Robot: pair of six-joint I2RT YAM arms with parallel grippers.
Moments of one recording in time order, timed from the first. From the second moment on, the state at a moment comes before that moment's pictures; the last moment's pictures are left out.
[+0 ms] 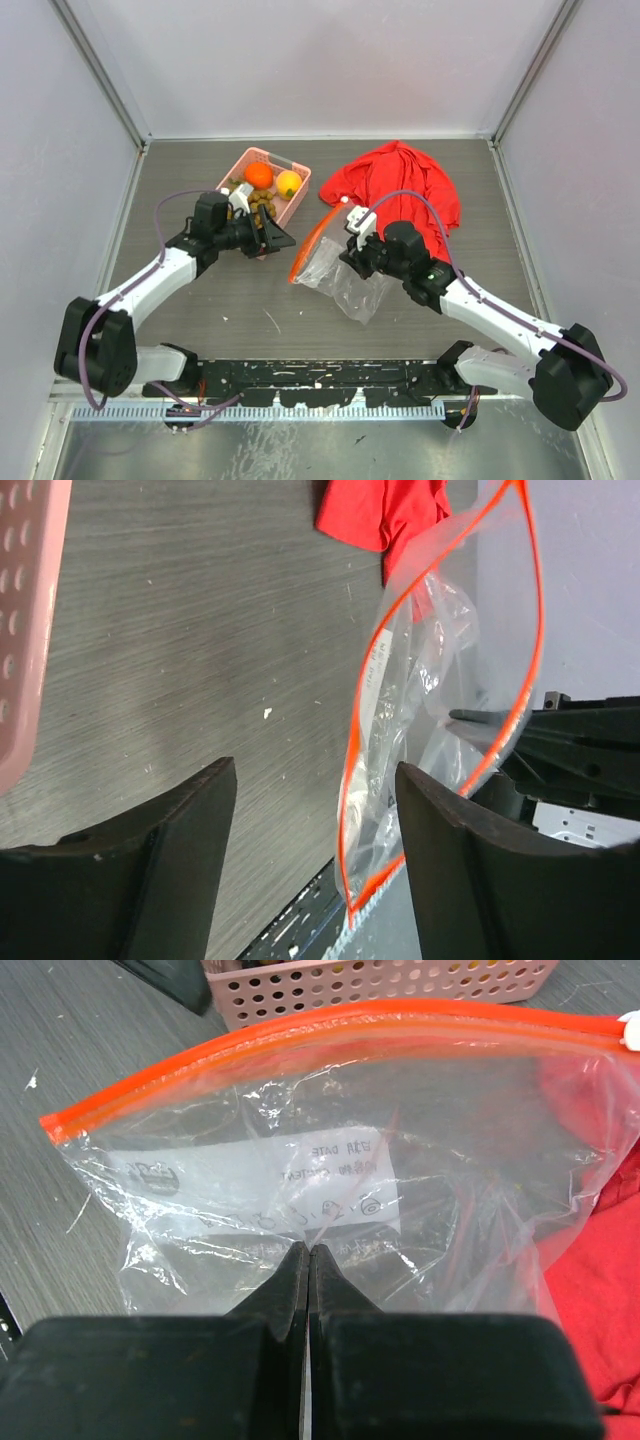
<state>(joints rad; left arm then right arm) -0.35 1.26 0.79 -0.09 0.56 -0.74 0.68 1.08 0.66 -0.01 -0.22 -0.09</state>
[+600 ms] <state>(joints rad) -0.42 1.41 0.79 0.01 0.64 -0.77 0.68 1.09 0.63 0.11 -0.28 -0.09</state>
